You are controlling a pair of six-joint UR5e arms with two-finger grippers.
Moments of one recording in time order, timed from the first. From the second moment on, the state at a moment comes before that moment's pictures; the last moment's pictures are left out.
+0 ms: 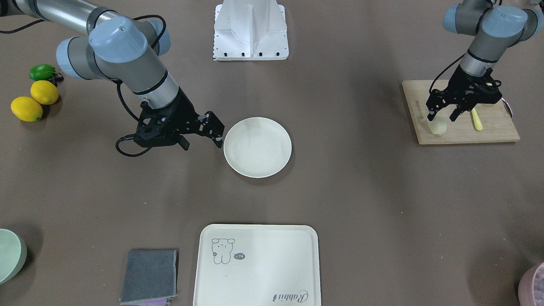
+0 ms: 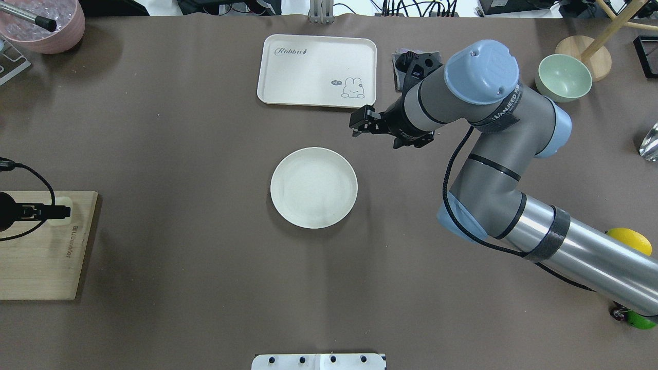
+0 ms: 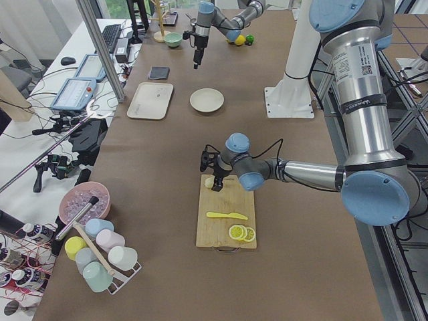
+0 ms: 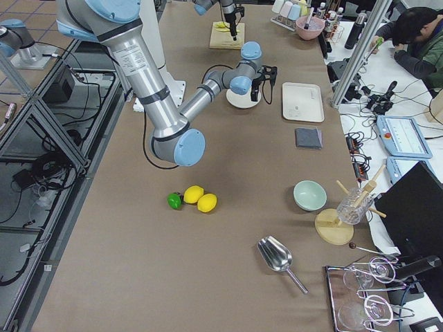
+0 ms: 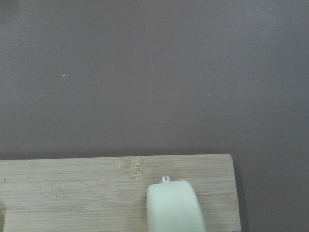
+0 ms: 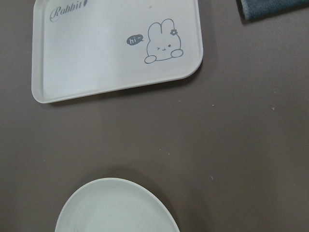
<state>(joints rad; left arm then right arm) -0.75 -1.31 -1.78 -2.47 -1.84 -1.04 0.73 -1.00 1.68 -1.19 2.02 1.36</state>
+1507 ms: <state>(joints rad) -0.82 -1.38 -1.81 -2.42 -1.87 -1.03 1.18 -1.29 1.84 -1.66 2.19 0.55</state>
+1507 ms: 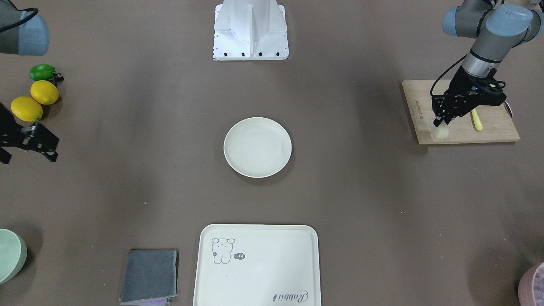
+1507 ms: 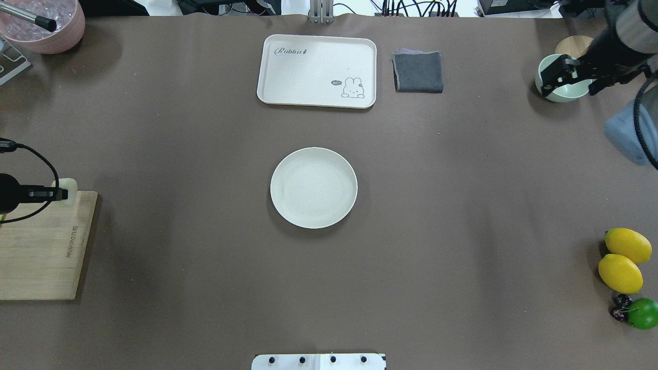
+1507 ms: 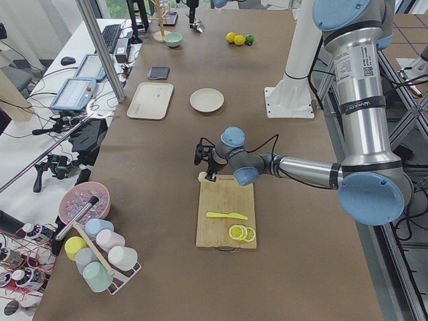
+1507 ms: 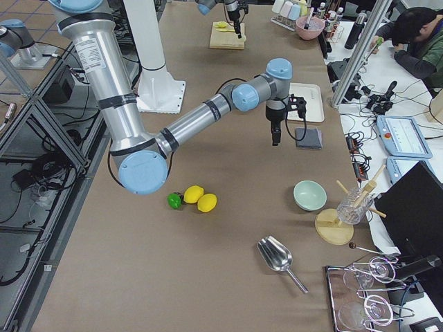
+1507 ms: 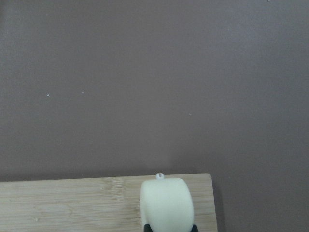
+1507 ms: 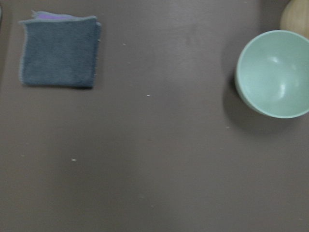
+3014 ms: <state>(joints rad) -0.54 -2.20 -1.75 -1.71 -1.66 -1.23 1.48 -1.62 1.75 -1.66 2.30 0.02</state>
